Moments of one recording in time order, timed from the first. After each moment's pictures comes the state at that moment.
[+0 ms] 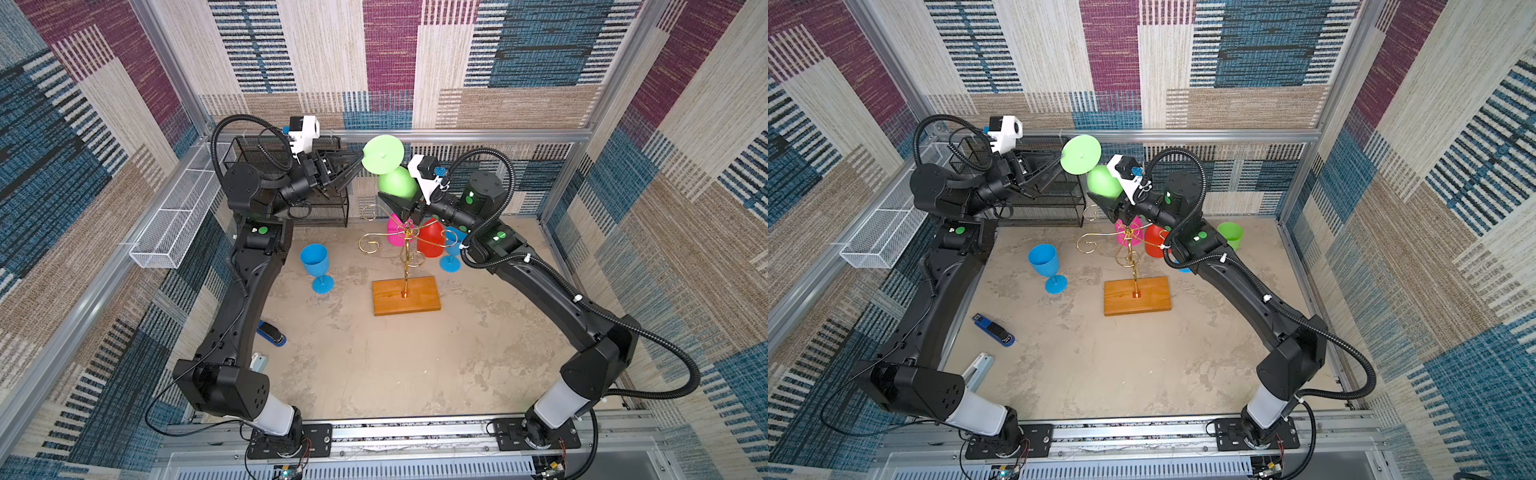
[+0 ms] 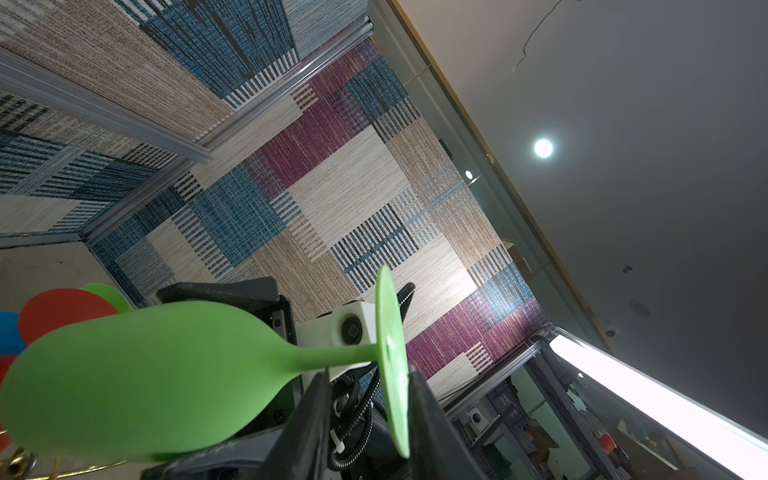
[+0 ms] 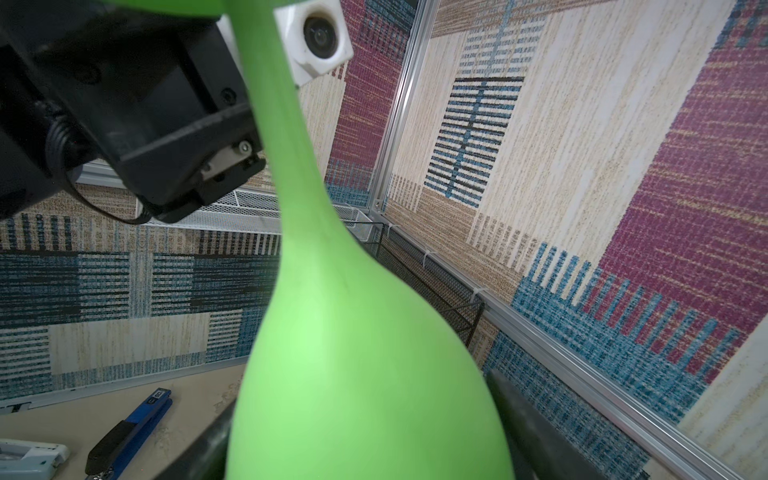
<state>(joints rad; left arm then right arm) -0.15 1.54 1.75 0.45 1.05 -1.54 0.60 1.65 1.75 0.10 -0.42 -0.21</state>
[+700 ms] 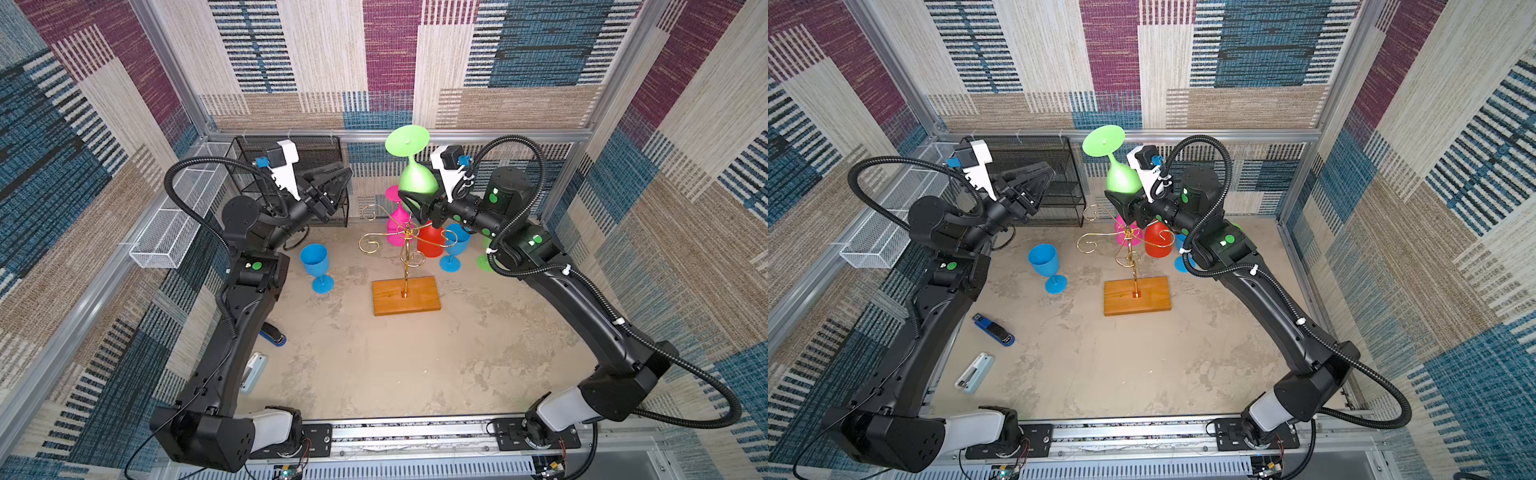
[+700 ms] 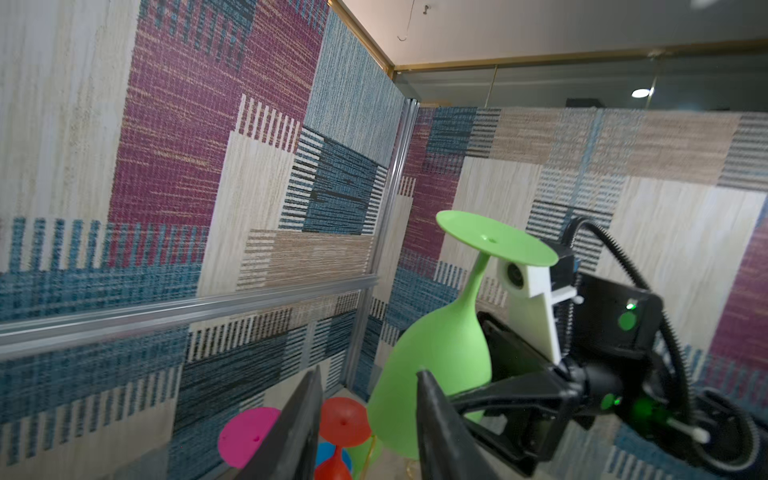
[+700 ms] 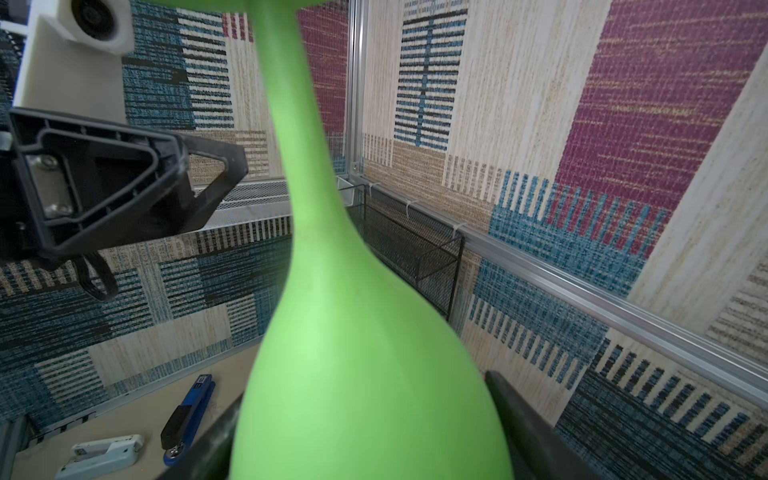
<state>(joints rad) -0.18 1.31 1.39 0.39 0.66 -0.38 0.60 1.51 1.79 -0.26 -0.28 -0.09</state>
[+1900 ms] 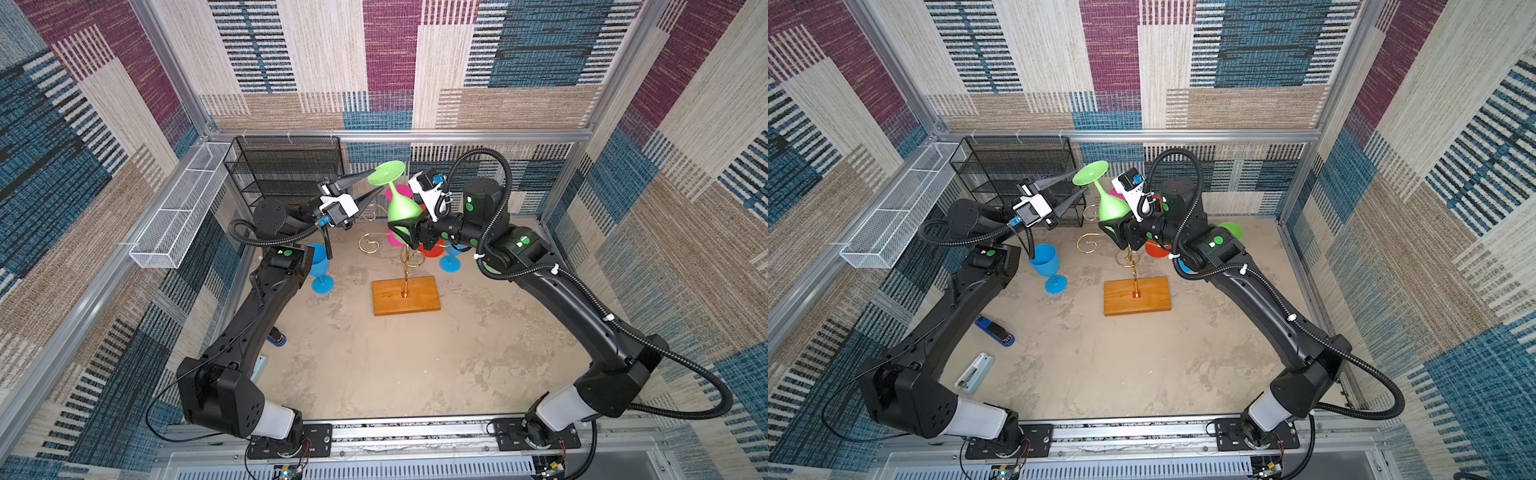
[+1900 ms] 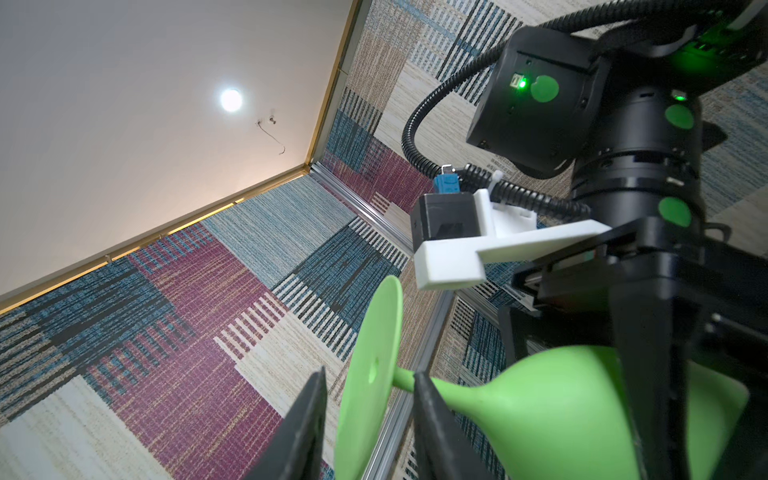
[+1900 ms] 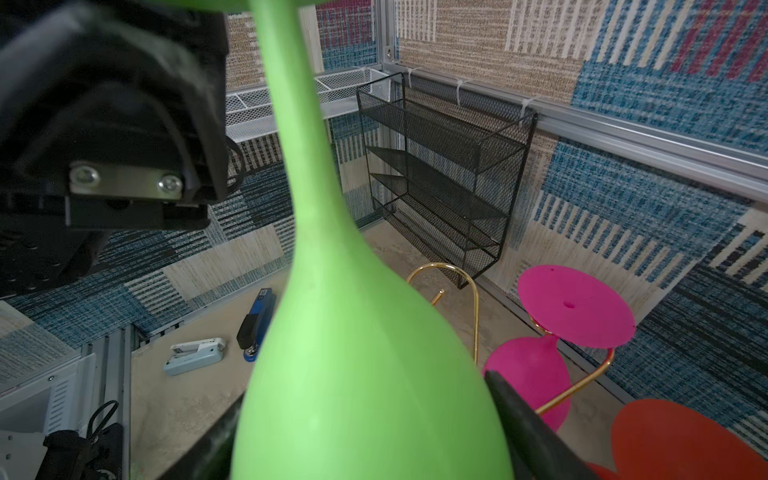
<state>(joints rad) -0.26 1.46 1.42 0.71 0.90 0.49 0.66 1.56 1.79 -0.47 -0.32 -0.04</state>
